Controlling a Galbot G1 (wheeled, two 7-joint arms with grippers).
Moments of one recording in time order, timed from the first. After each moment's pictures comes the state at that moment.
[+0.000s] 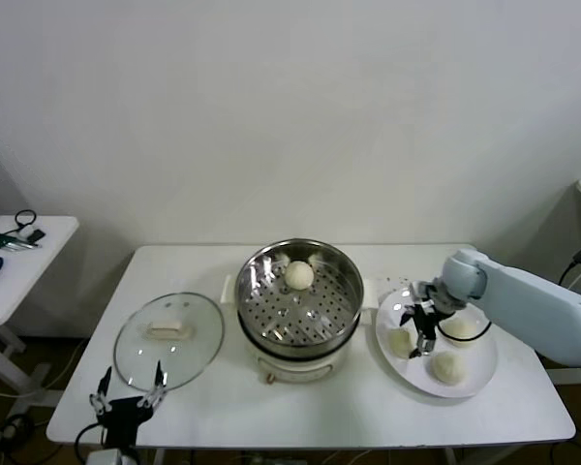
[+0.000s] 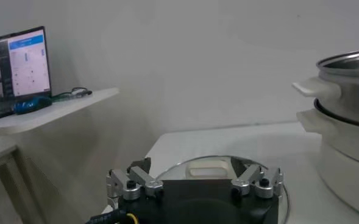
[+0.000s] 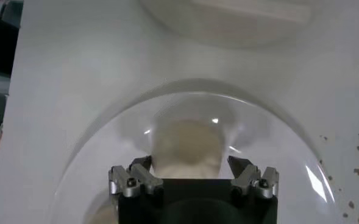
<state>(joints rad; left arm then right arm) 1.75 -1.55 -0.68 -2.05 0.03 0.04 -0.13 0.05 0.76 -1.01 1.14 0.14 -0.22 -1.06</state>
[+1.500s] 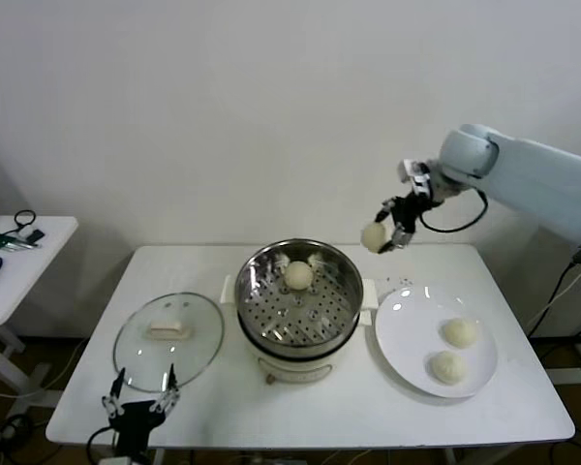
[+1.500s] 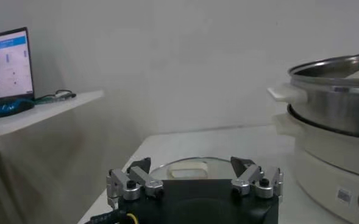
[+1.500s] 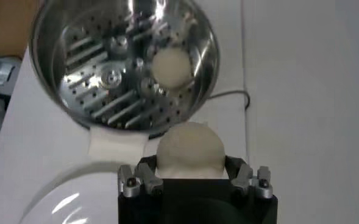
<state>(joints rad) 1.79 -1.57 -0.63 -2.09 0.06 0.02 -0.11 0.75 0.94 -1.41 1.17 0.68 -0.27 -1.05</state>
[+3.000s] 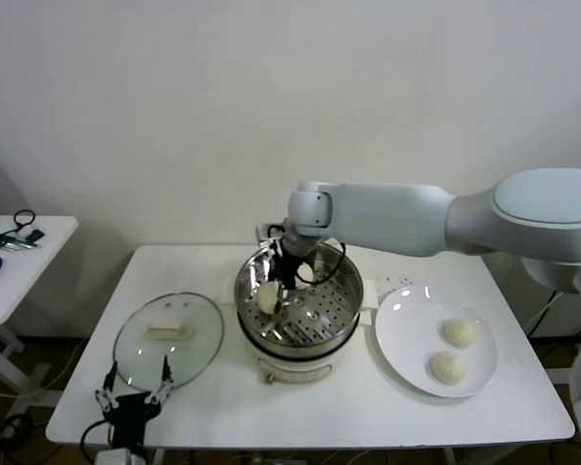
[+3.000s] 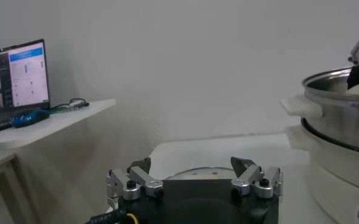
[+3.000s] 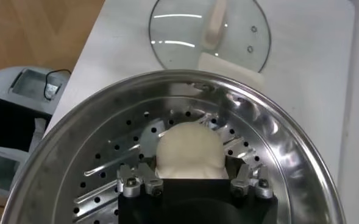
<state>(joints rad) 1.77 -1.57 -0.63 -2.12 0.07 0.06 -0.16 0.61 1.38 -1.56 1.14 0.82 -0.38 -0.88</state>
